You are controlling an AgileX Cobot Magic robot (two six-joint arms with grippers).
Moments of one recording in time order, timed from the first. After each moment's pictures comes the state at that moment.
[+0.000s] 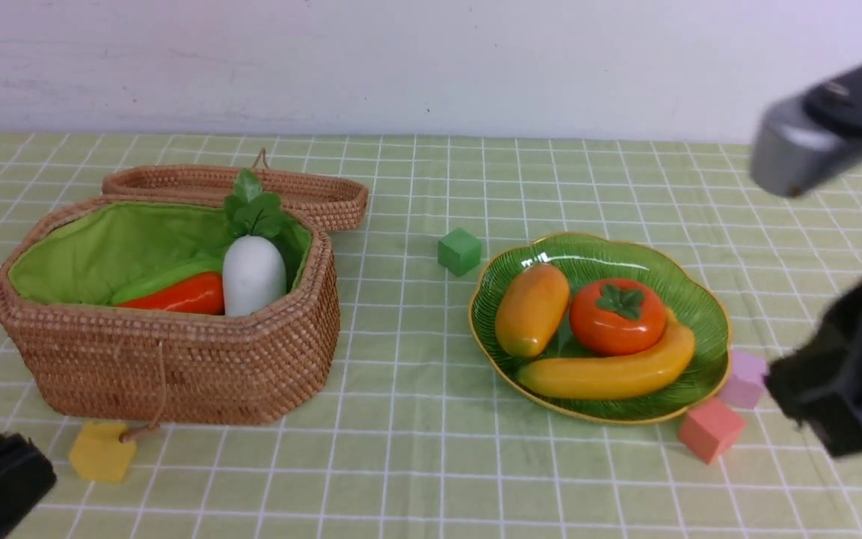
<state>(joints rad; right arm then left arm) 0.69 1.04 -1.21 0.02 1.25 0.18 -0.29 0.17 -0.38 -0.80 0.42 0.67</state>
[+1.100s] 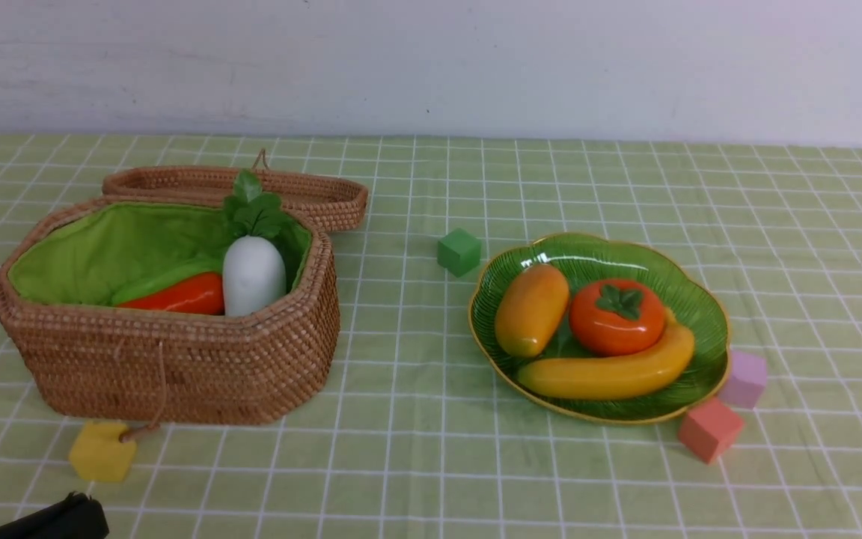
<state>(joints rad) 0.23 0.37 -0.68 0.15 0.90 -0.05 -0.29 0.17 -0.20 -0.79 0.31 0.64</state>
